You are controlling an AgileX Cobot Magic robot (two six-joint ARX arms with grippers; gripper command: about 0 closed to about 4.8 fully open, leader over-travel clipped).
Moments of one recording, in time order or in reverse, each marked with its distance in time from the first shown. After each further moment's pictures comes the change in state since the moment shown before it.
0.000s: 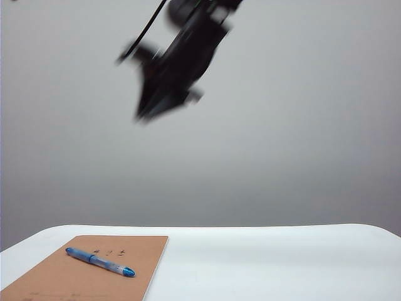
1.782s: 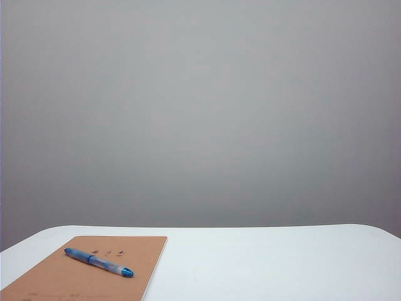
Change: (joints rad) left arm 0.001 -0.885 -0.861 0.652 -0.328 -0.410; right arm -0.517 -2.078 -1.909 0.841 0.310 0.287
